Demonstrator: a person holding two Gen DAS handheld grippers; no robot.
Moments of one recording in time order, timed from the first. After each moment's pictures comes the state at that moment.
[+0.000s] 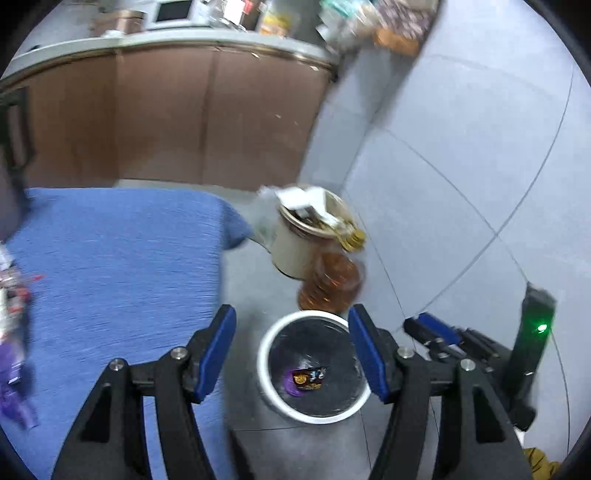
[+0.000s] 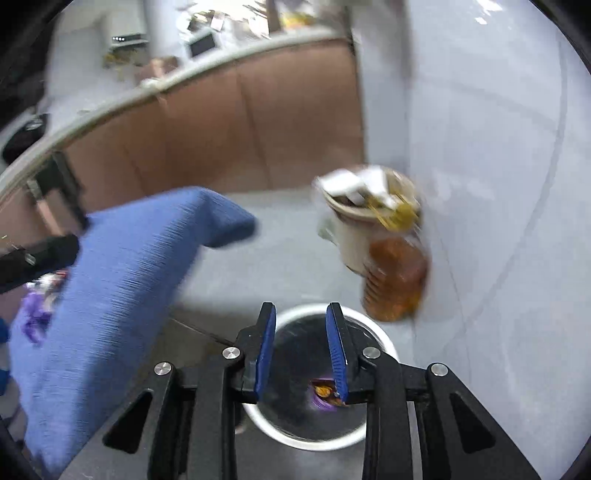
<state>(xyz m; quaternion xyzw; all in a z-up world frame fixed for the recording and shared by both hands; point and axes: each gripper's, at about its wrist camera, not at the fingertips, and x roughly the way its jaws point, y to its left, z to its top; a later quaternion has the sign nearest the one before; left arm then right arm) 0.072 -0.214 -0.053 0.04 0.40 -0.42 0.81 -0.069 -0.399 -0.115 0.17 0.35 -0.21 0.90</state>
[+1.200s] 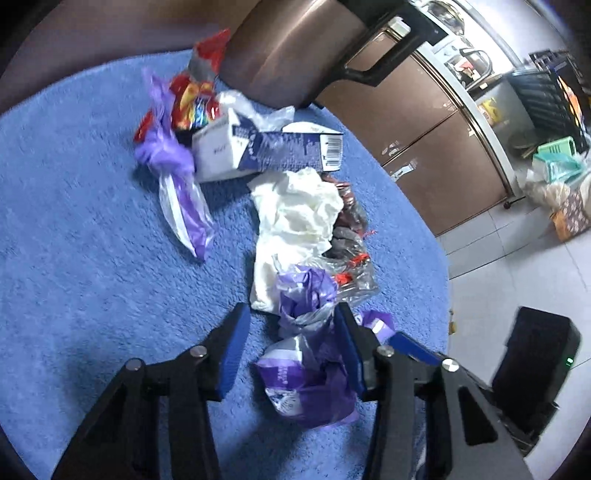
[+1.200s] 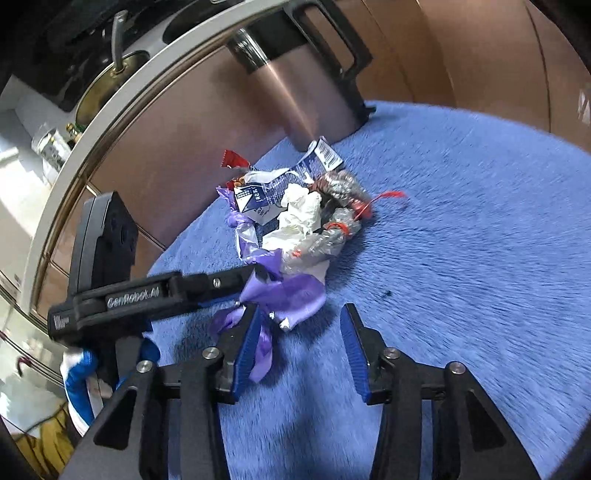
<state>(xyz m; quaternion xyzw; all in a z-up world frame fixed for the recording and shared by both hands) 0.229 0.071 -0.149 -0.21 0.52 -0.20 0.80 0.179 -0.128 -0.136 0.20 0.45 0.24 0.84</state>
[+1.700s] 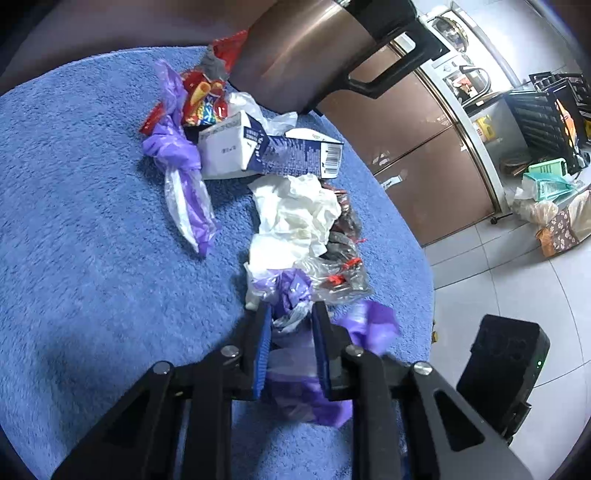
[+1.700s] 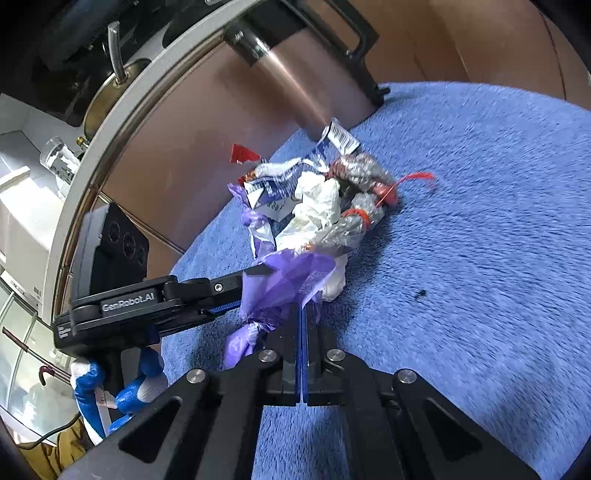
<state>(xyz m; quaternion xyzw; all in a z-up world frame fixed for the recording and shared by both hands) 0.219 0.084 -0.148 -0.25 0.51 -0.21 0.80 0.182 -0.124 -0.149 0.24 0.44 0.27 0.82</state>
